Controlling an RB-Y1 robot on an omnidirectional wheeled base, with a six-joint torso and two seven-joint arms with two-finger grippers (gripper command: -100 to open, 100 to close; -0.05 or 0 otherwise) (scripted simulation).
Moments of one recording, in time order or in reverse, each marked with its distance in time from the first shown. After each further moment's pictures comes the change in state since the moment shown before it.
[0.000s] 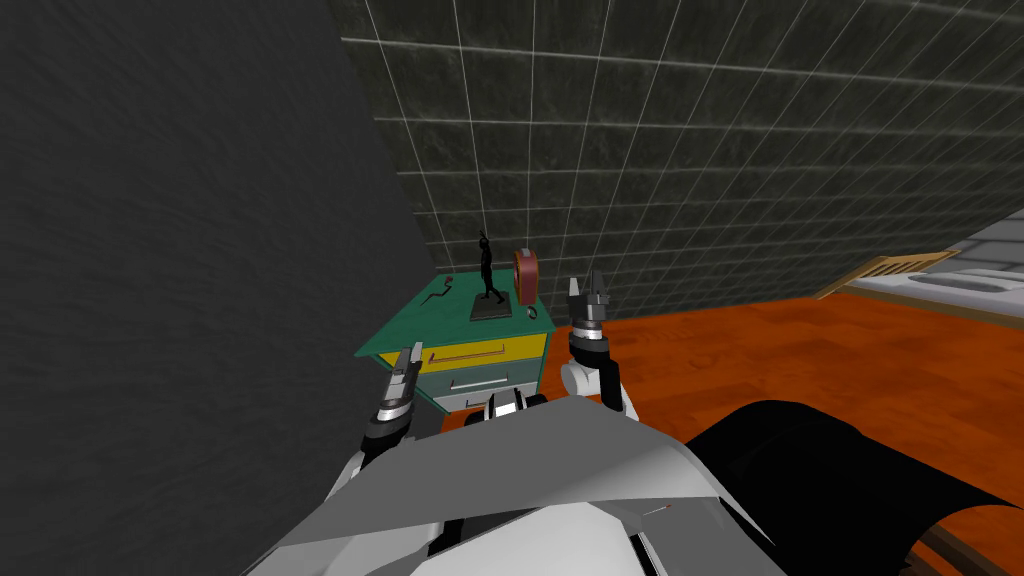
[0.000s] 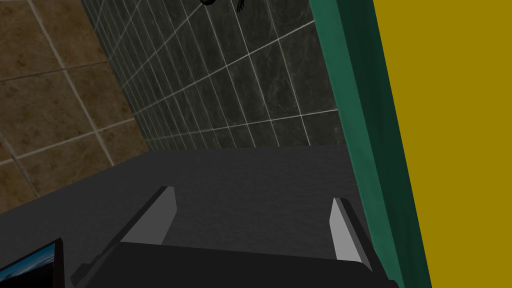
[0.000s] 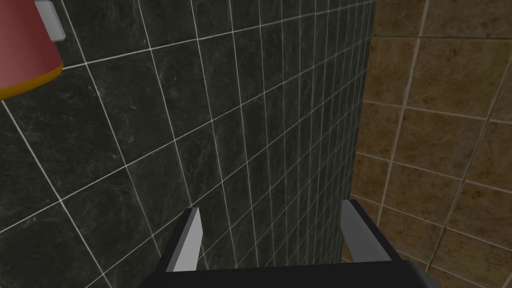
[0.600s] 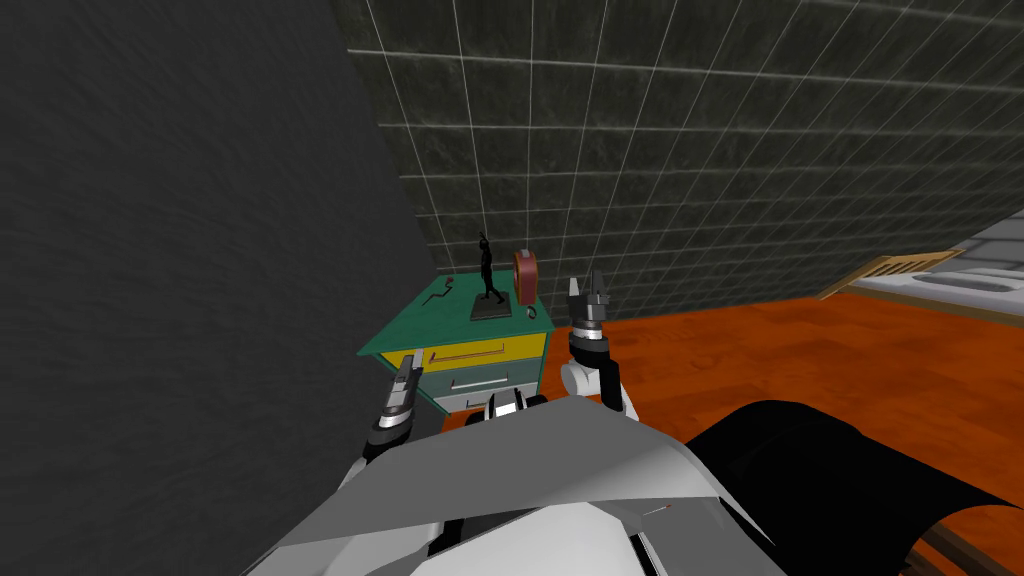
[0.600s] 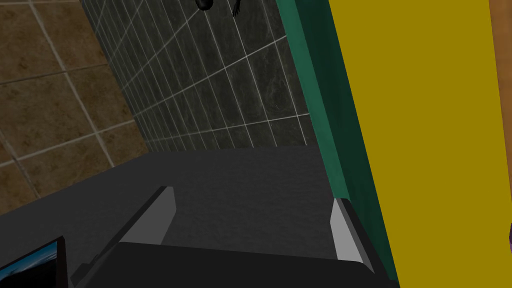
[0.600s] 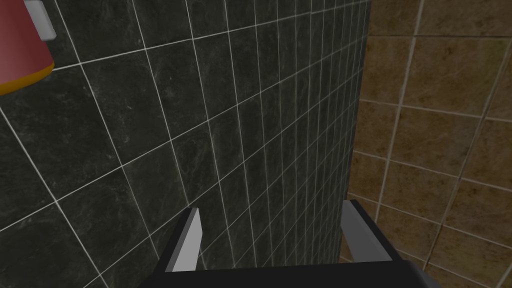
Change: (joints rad) left arm -0.027 -0.003 0.018 0.142 -0.013 -0.104 0.000; right arm 0.000 0.000 0.000 0.000 0.000 0.000 0.000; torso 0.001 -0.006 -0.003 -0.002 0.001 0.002
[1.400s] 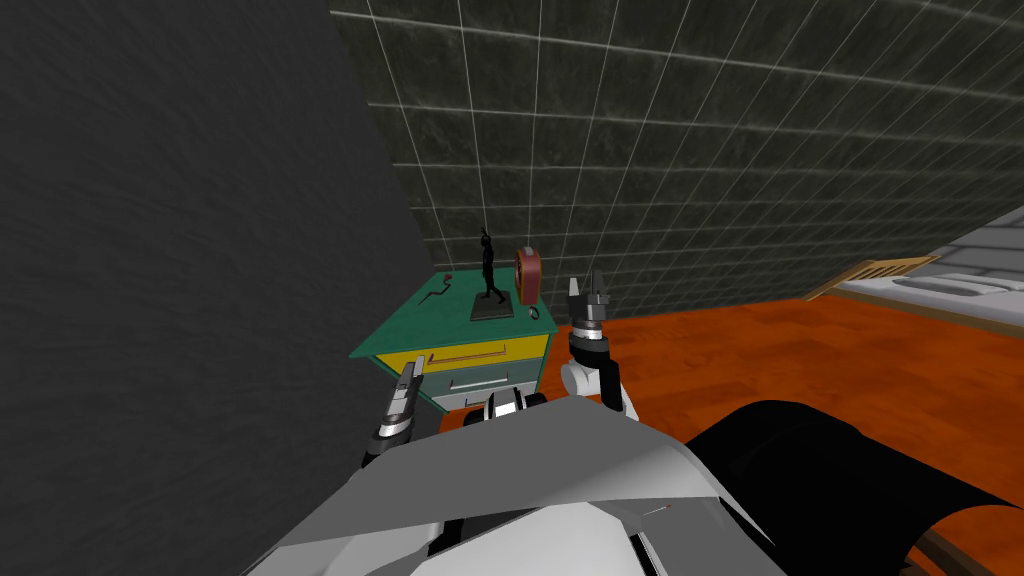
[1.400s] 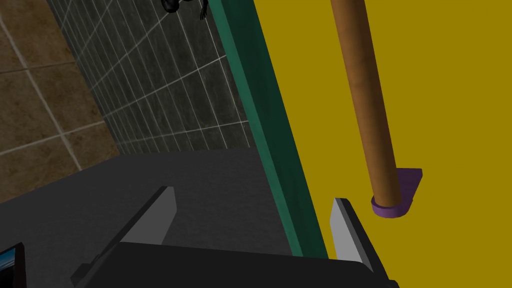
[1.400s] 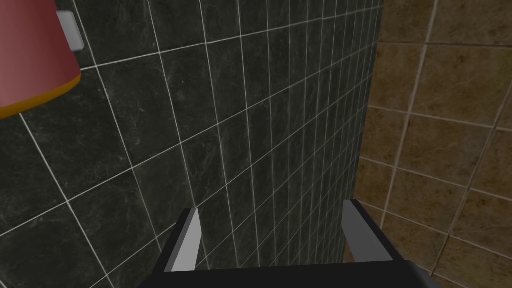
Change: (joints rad) left arm 0.011 -0.001 0.006 0.082 -0.010 -0.038 0.006; right arm 0.000 0.000 0.000 0.000 0.000 0.000 0.000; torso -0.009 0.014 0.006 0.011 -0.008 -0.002
